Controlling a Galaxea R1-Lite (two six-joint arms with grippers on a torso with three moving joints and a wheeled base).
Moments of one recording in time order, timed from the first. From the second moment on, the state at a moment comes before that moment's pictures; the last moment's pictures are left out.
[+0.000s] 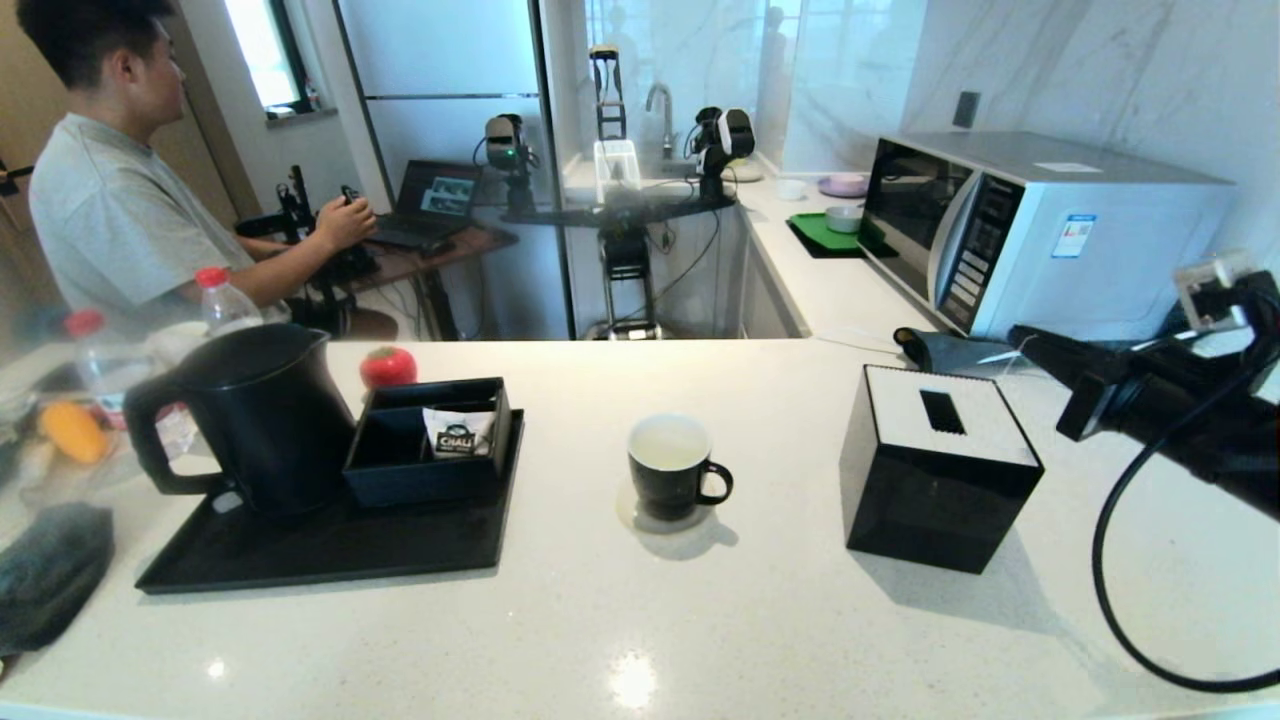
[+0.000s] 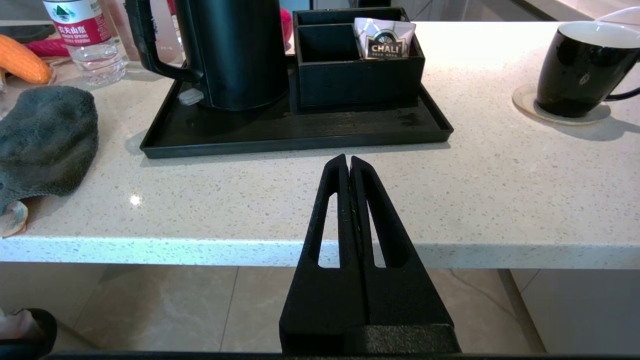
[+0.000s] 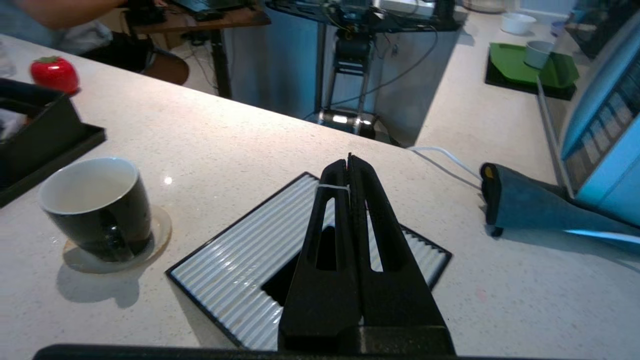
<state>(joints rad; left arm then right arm) 0.00 0.00 0.00 0.00 0.02 -0.01 0.00 1.60 -0.50 -1.19 0.41 -0.04</state>
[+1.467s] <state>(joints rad) 0.00 0.00 0.00 0.00 0.02 -0.01 -0.22 1.70 -0.49 -1.21 0.41 -0.17</state>
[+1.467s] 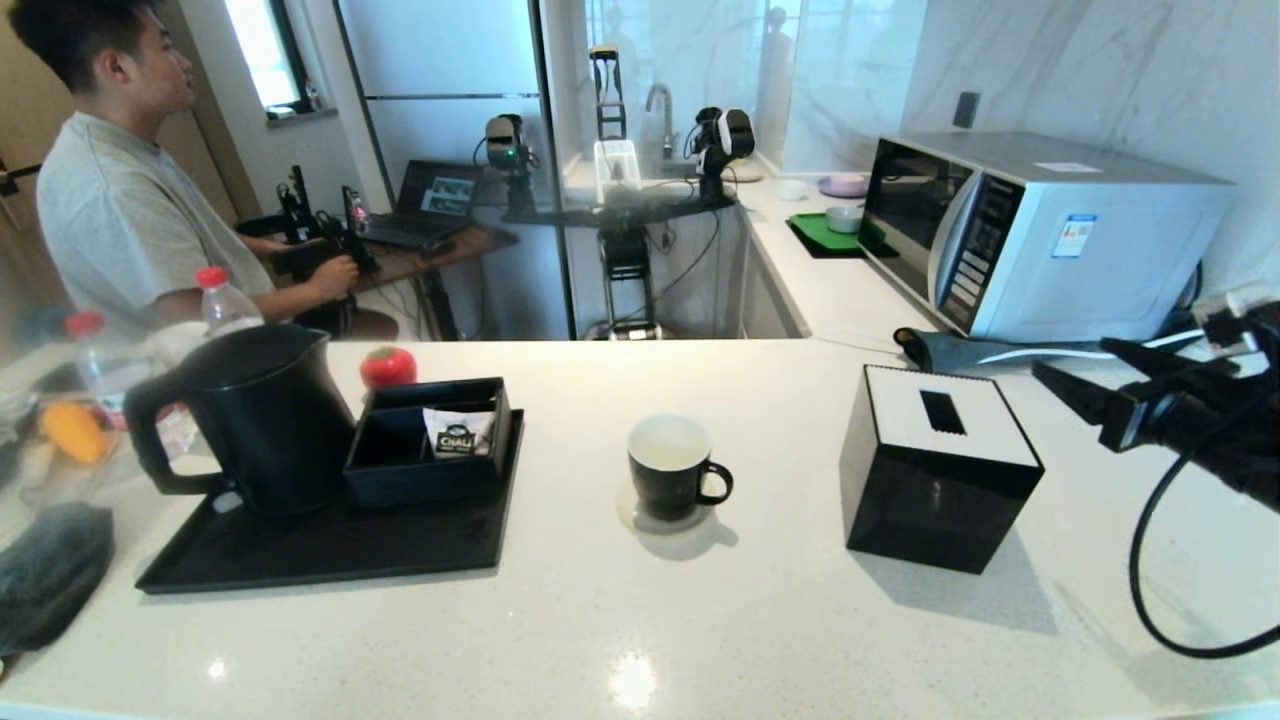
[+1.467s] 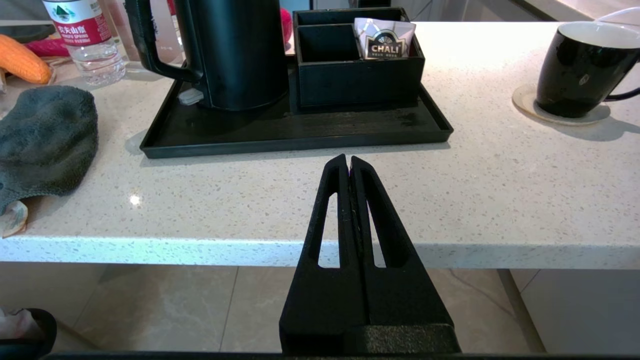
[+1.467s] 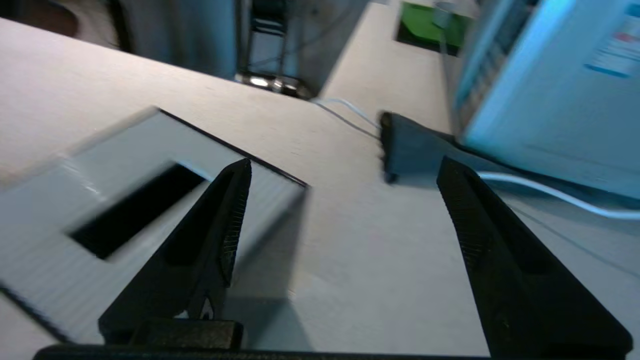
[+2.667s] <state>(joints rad) 0.00 0.00 0.00 0.00 0.01 -0.01 -0.32 1.28 -0.22 -1.19 0.48 -0.02</state>
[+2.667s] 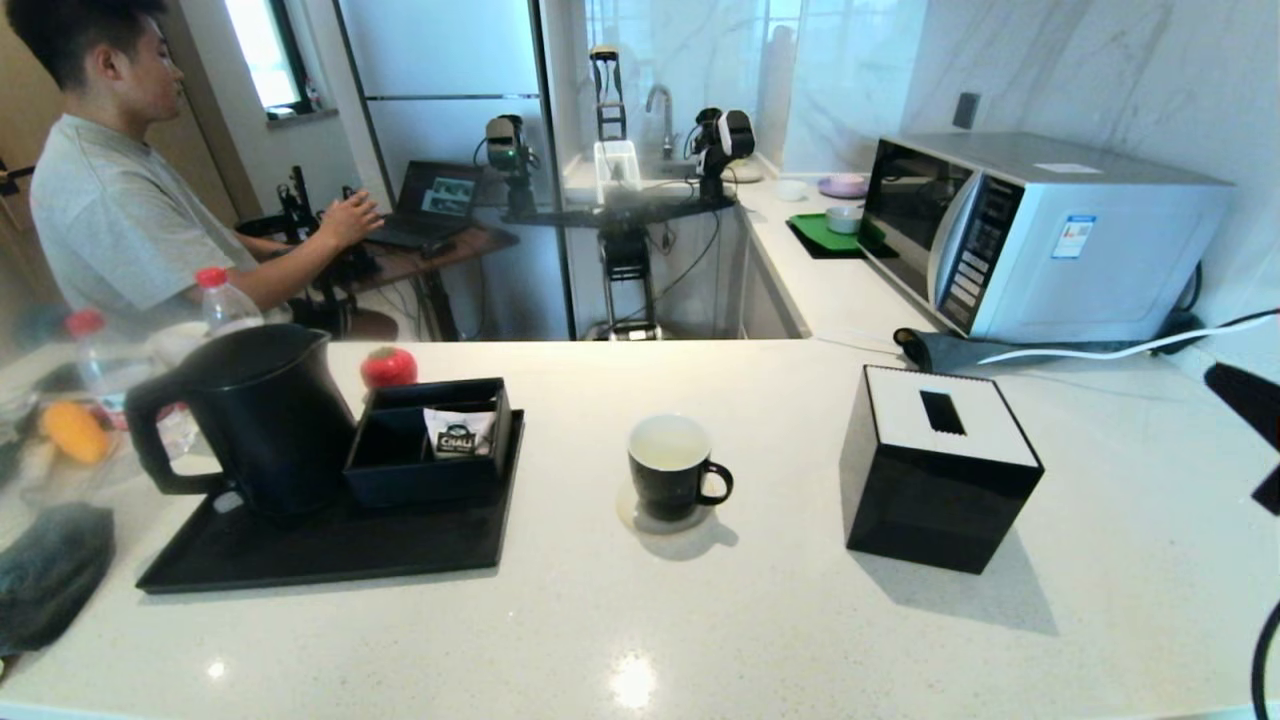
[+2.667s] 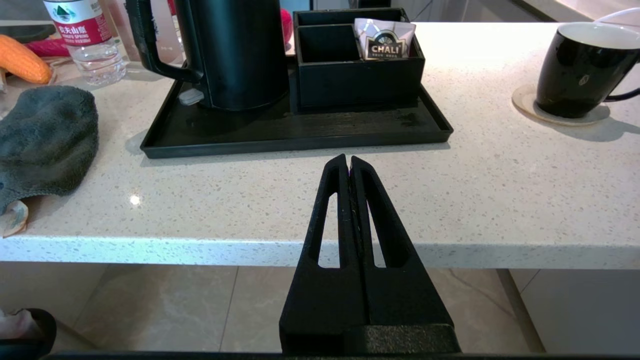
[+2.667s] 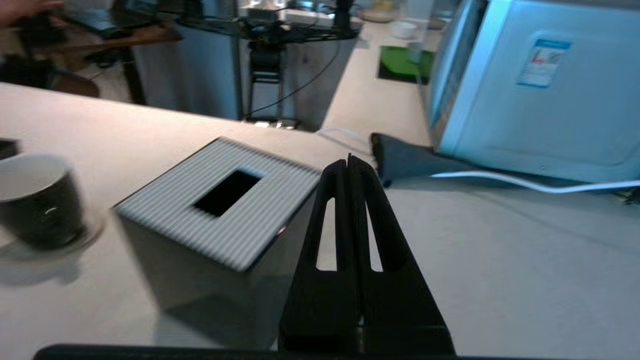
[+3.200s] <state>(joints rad) 0.00 0.00 0.00 0.00 0.02 -0.01 -0.32 0.63 -0.10 -0.59 0.55 -0.02</state>
